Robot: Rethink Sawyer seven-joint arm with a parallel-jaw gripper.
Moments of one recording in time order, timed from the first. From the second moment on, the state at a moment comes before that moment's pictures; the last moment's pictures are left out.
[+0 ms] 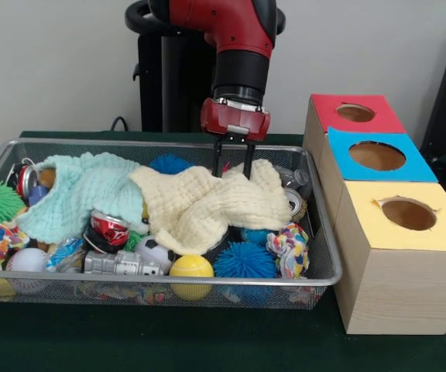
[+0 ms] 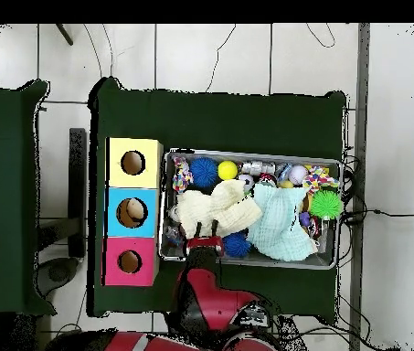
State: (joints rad) arm -0.09 -0.40 -0.23 2.08 -0.20 -0.81 1.57
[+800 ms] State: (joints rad) arm -0.09 -0.39 -0.24 2.08 -0.20 -0.81 1.57
